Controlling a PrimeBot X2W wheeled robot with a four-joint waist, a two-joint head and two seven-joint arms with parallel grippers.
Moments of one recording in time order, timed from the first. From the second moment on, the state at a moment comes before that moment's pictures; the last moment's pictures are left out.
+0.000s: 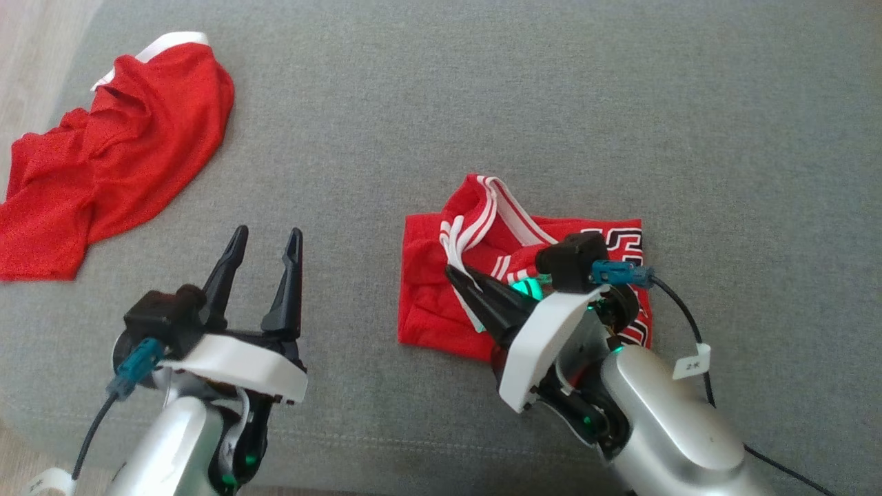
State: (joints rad) left arm -0.18 0.28 -0.42 0.12 -0.49 0.12 -0.25; right arm -0.35 -0.07 0.61 0.24 0.55 0.13 0.27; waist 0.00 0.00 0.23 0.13
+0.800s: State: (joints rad) left arm -0.18 0.29 -0.40 0.12 -0.49 0.13 -0.25; right arm -0.28 -0.08 0.21 0.07 0.33 0.13 -0.01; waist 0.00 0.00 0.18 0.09
